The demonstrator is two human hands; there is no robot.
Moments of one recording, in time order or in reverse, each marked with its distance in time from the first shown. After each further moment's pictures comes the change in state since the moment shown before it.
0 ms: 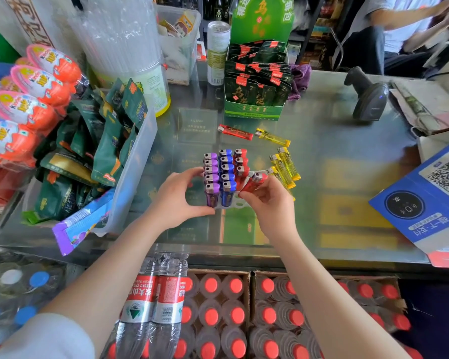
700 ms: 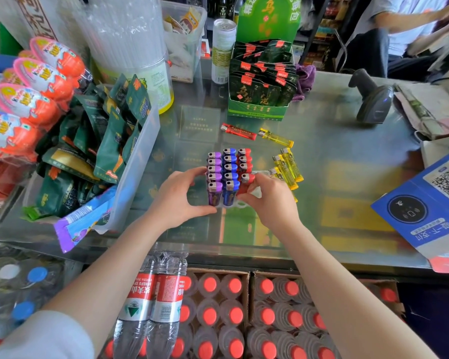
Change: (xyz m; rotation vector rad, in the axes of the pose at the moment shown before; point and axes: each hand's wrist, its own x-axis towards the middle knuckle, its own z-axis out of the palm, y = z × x) left_hand -0.001 -0.003 0.002 0.036 -0.005 0.013; right_hand 0.020 -0.004 -0.003 -0.513 -0.164 -0.241
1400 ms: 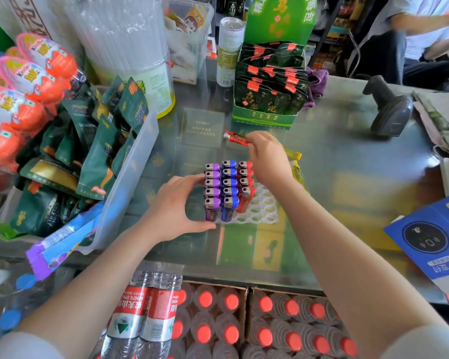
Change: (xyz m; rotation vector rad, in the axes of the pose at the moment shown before) left_hand 0.016 -0.010 -0.001 0.045 -0.002 0.063; right_hand 0.112 0.007 0.004 -0.077 0.050 -0.094
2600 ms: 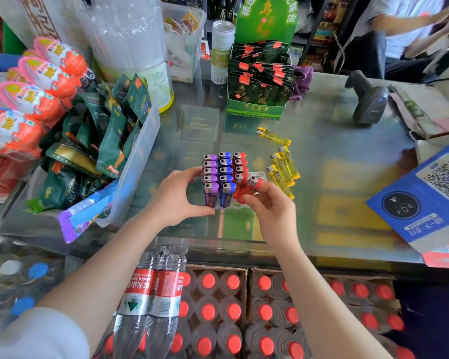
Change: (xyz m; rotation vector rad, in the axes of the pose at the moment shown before) left_hand -0.020 0.012 0.000 -0.061 -0.004 -0.083; right_hand -0.148 -0.027 -0.010 0.685 0.139 0.288
